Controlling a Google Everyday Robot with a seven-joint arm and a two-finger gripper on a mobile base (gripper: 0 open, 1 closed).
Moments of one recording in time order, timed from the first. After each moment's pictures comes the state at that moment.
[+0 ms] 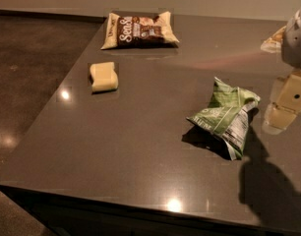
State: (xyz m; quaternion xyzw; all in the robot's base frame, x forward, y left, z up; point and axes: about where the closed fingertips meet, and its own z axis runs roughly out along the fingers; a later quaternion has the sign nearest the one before) arm 0.438 -0.217 0.976 -0.60 0.78 -0.03 0.16
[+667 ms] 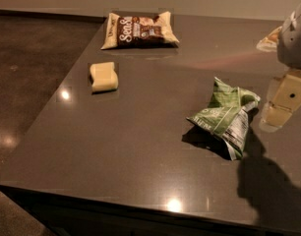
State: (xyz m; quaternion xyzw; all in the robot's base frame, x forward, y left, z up) arm 0.447 -0.215 0.972 -0.61 0.77 -0.03 0.17
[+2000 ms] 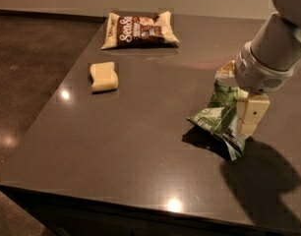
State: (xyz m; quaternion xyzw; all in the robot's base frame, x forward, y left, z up) arm 0.488 -0.191 0.885 -0.73 0.67 -0.01 0.13
